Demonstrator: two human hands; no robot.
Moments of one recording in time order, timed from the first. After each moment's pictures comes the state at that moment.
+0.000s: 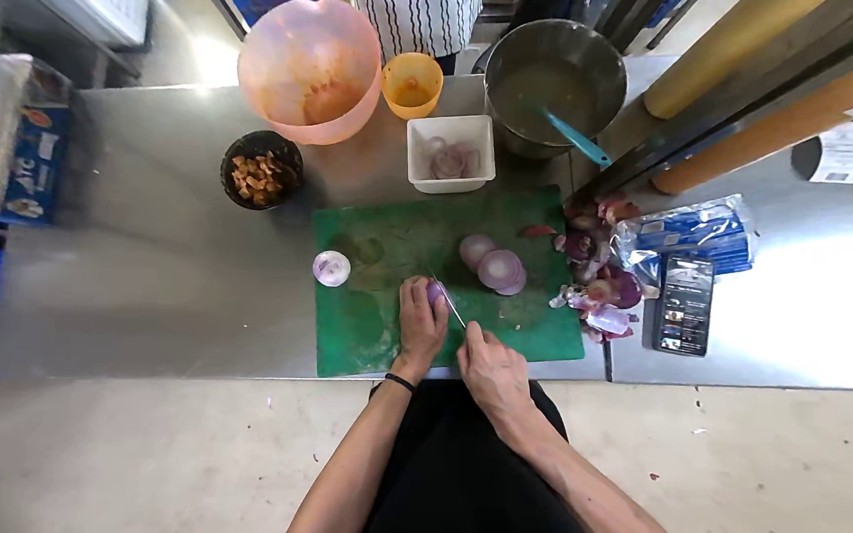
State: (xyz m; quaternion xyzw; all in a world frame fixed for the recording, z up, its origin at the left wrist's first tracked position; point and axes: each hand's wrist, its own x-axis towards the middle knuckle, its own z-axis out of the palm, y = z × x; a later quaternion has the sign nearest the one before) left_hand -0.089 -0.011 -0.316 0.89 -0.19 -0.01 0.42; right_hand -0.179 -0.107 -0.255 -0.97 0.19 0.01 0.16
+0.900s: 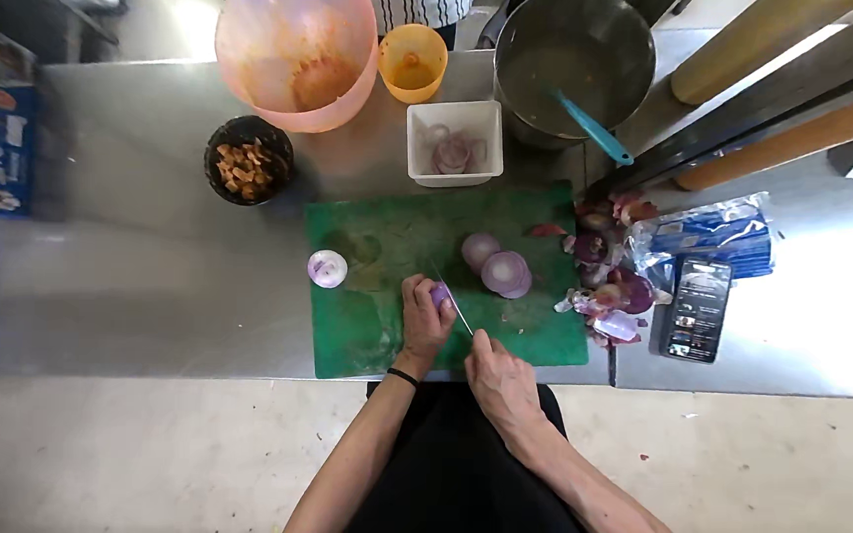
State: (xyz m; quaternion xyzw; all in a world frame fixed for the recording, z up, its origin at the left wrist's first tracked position) left_hand -0.083 -0.016 -0.337 0.87 -0.23 0.08 0.43; right_hand -0.182 -0.117 -0.252 -0.97 0.17 0.05 0.17
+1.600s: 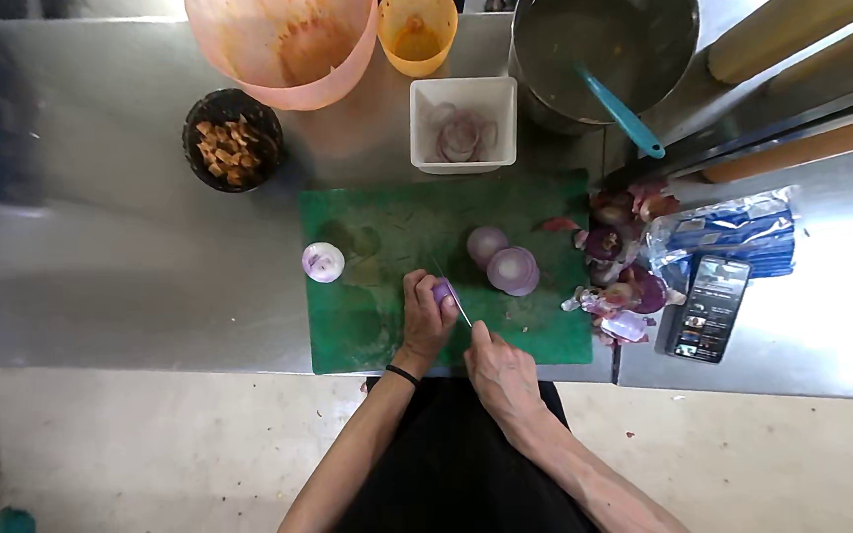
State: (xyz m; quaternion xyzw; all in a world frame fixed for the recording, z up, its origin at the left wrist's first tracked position) left_hand -0.080 -0.021 -0.335 0.87 -0.21 0.04 0.44; right_hand -0.166 -0.120 -0.247 -0.97 0.16 0.09 0.17
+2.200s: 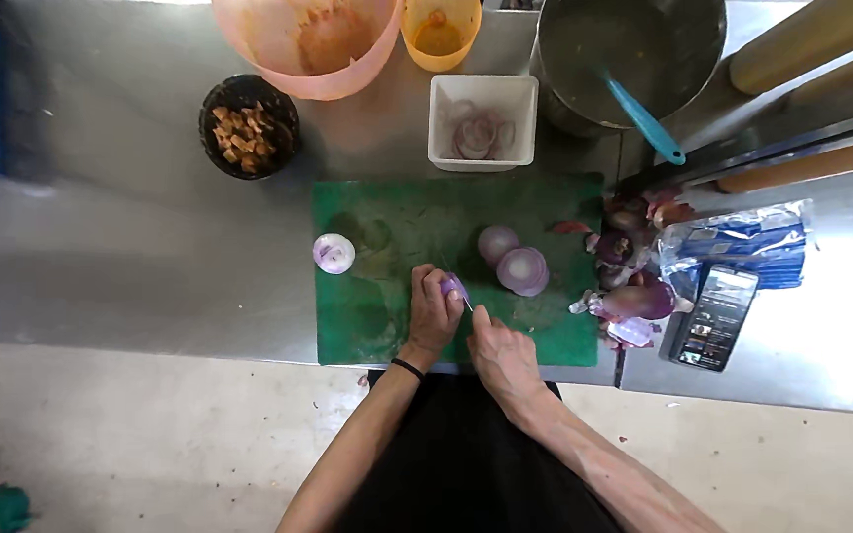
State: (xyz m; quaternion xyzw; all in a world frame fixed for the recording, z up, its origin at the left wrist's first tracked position) left_hand -0.071 -0.027 -0.341 0.86 -0.19 0.06 0.47; right_hand -0.142 -0.125 -0.247 -0.97 0.14 0.14 0.16
